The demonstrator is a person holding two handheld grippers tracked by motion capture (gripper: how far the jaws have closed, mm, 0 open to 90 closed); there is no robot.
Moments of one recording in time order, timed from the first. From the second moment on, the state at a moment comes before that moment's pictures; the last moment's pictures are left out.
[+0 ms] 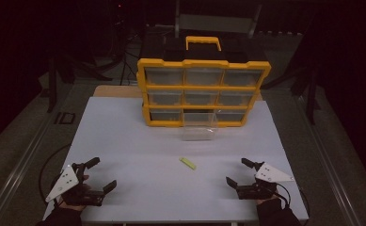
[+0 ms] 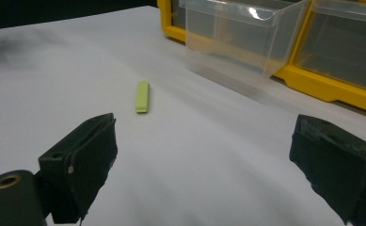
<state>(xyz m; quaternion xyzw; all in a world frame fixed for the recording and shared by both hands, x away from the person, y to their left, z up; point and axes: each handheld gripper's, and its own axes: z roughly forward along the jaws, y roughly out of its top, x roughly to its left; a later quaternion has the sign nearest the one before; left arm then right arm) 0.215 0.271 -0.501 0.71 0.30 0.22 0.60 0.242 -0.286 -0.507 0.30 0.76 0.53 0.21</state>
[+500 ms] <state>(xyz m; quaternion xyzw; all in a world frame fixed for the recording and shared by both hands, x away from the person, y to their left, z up) 0.216 0.273 -0.501 0.70 0.32 0.24 0.60 0.242 -0.290 -0.508 0.31 0.77 0.52 0.20</state>
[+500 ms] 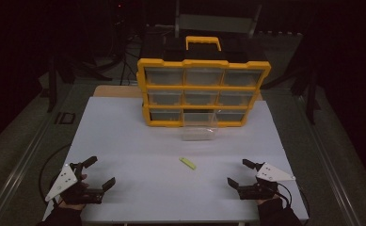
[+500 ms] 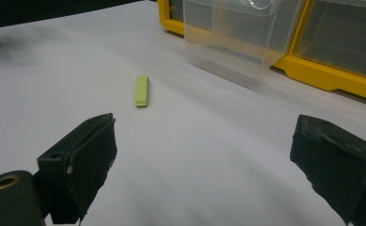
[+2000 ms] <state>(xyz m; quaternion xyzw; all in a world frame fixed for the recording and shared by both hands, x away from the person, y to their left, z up) 0.215 0.274 -0.501 0.69 0.32 0.22 0.61 0.250 -0.277 -0.456 0.31 0.79 0.49 0.19</state>
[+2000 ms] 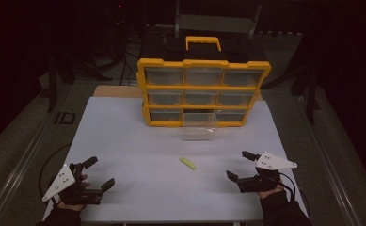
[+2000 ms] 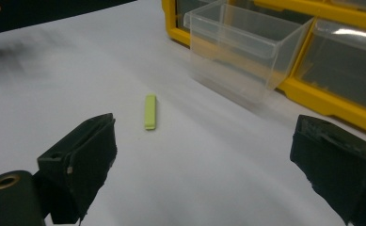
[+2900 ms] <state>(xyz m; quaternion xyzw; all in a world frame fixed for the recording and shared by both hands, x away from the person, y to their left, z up) 0.214 0.275 -0.500 0.69 0.31 0.22 0.62 0.279 -0.235 -0.429 0.26 0.82 0.48 0.17</state>
